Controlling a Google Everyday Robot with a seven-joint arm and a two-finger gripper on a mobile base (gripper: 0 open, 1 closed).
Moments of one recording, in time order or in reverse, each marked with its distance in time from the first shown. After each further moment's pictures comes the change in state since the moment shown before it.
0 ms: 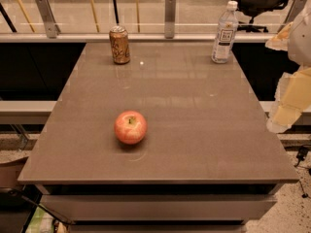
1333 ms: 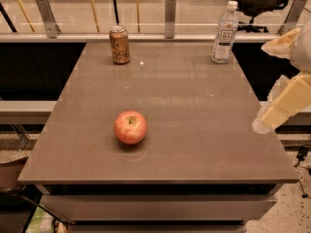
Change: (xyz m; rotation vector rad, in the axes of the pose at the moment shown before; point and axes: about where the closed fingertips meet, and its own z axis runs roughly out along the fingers) arm -0.019 0.006 0.006 -0.007 -0.260 0.096
